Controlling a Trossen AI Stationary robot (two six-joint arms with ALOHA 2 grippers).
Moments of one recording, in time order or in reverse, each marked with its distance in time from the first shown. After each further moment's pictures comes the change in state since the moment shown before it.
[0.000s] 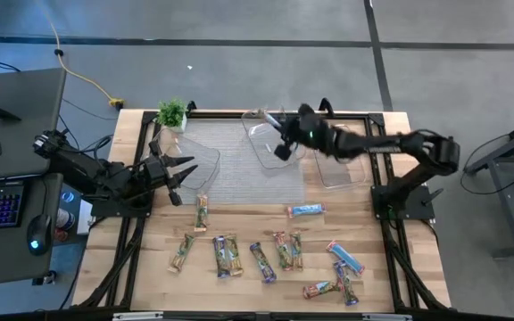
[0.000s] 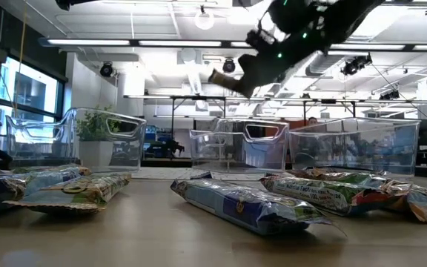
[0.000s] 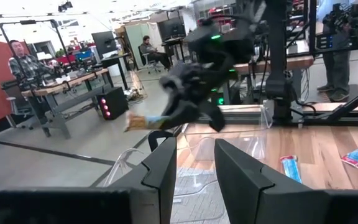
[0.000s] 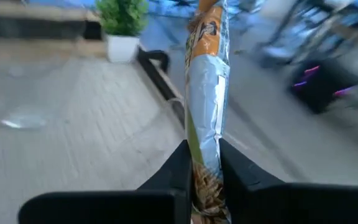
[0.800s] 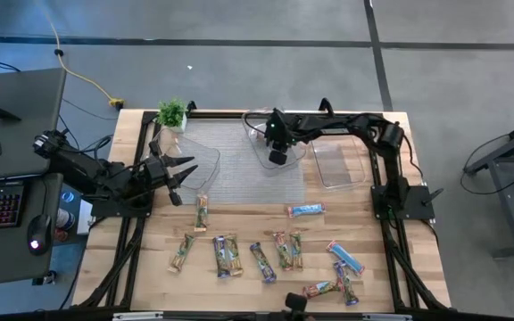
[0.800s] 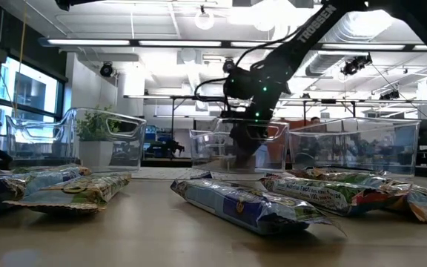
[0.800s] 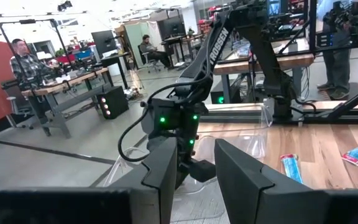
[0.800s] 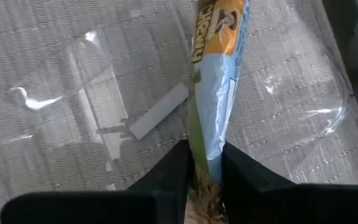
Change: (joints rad) left arm 0.000 0.000 0.000 -0.007 0.000 -0.002; right arm -0.116 0.489 0.396 -0.601 -0.141 -0.055
